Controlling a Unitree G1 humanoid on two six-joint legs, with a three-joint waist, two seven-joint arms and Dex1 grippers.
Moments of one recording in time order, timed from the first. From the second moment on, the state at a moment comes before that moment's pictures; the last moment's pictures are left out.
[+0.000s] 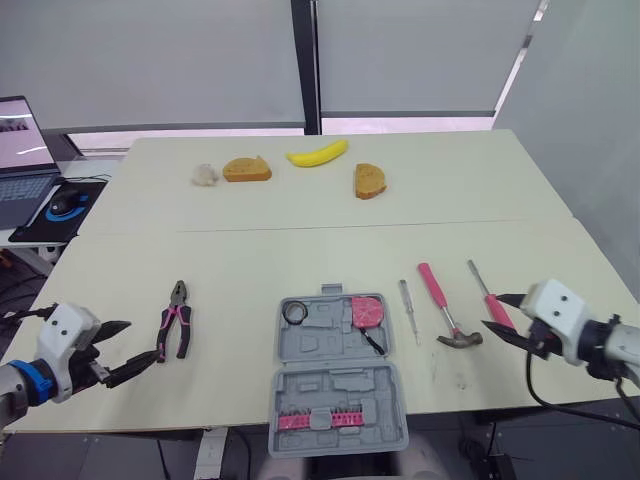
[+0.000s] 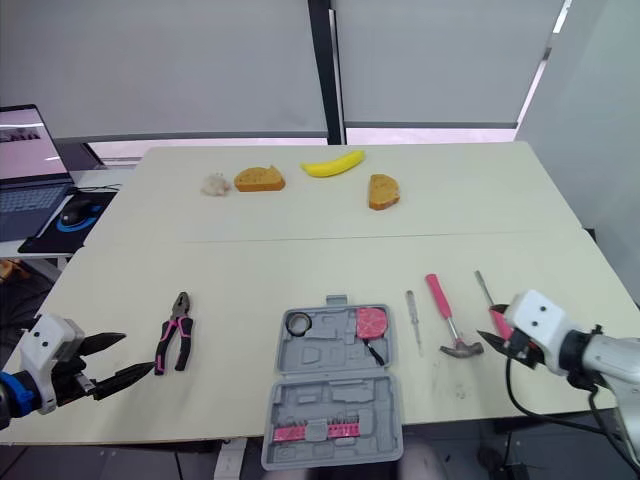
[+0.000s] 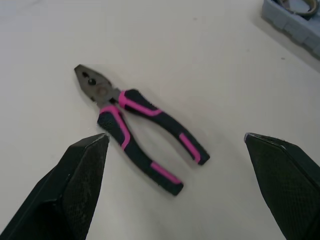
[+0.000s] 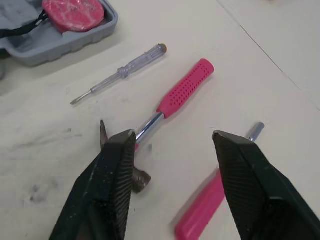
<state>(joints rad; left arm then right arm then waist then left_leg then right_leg) 0.25 0.93 0.49 0.25 -0.35 0.15 -1.11 0.22 -0.86 -0.35 -0.44 0.13 0.40 1.00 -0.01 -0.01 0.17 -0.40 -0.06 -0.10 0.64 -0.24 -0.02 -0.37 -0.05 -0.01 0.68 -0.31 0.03</state>
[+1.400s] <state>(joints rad) 0.16 0.40 0.53 -0.25 -0.43 0.67 -0.28 -0.50 -0.82 0.20 -0.51 0.44 0.58 1.16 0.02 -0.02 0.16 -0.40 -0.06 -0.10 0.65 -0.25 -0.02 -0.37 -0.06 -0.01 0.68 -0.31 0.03</state>
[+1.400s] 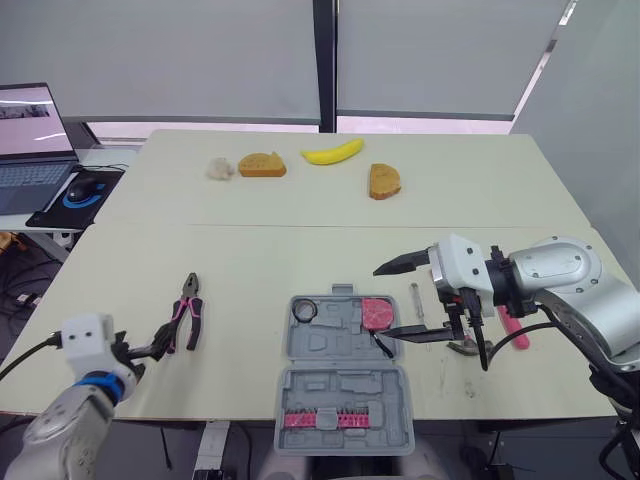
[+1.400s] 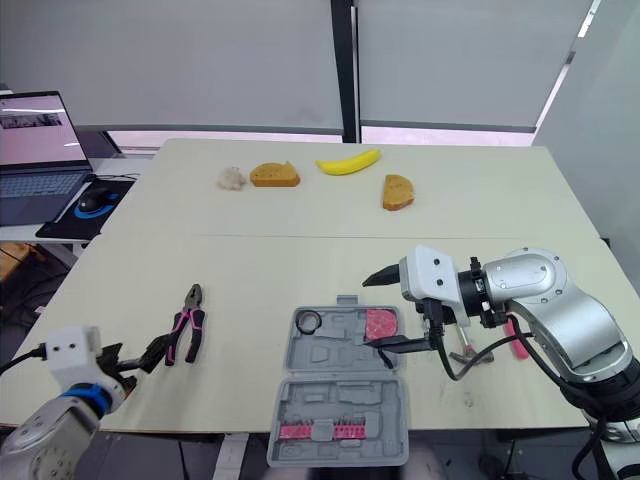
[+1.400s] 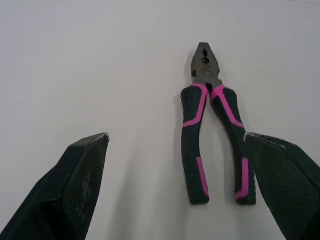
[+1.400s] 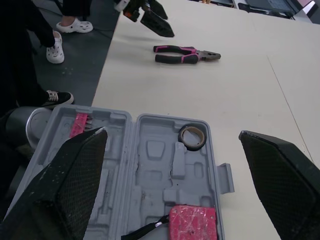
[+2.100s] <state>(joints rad) -0.06 0.45 0.34 0.03 -0.27 0.68 -0.23 -0.49 -0.82 0.22 -0.51 0.42 0.57 1.15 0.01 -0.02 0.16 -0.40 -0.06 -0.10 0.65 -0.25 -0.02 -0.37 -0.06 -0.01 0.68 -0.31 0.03</state>
